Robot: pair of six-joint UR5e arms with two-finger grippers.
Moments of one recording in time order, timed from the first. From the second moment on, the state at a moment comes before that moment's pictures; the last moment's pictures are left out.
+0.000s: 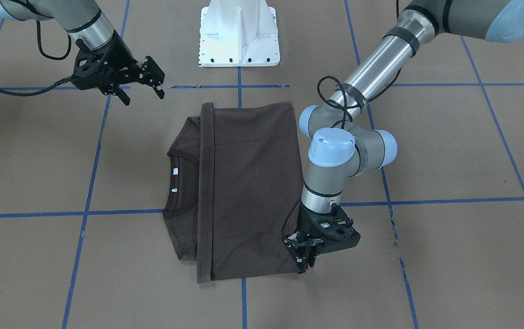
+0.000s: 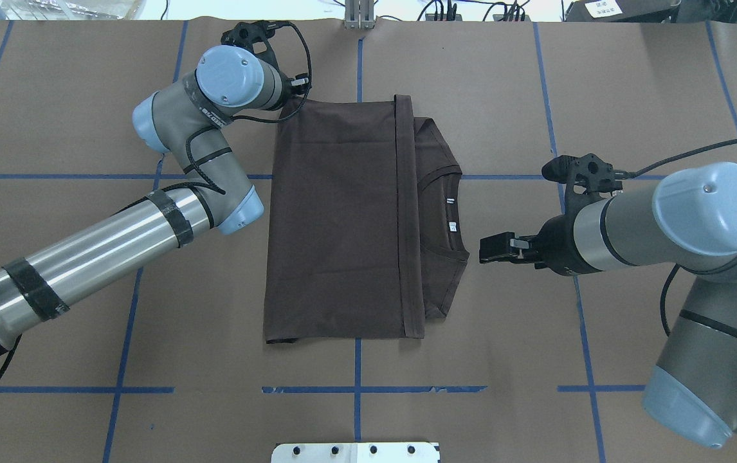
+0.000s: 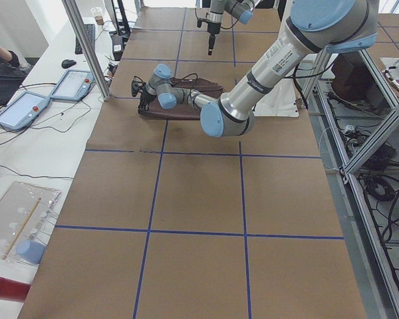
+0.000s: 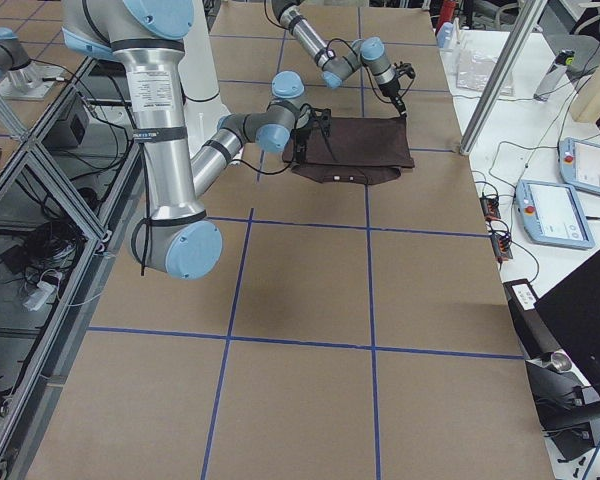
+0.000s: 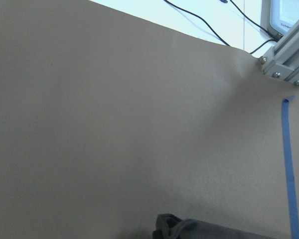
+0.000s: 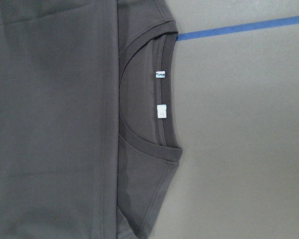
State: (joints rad) left arm -0.76 -2.49 -0.93 -2.32 -1.59 -1.35; right arm 0.59 -1.39 2.11 -1.27 1.92 1.30
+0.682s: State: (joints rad) left arm -0.86 -2.27 -1.35 -2.06 -1.78 -1.23; right arm 0.48 -1.13 1.95 -1.53 1.78 1.12
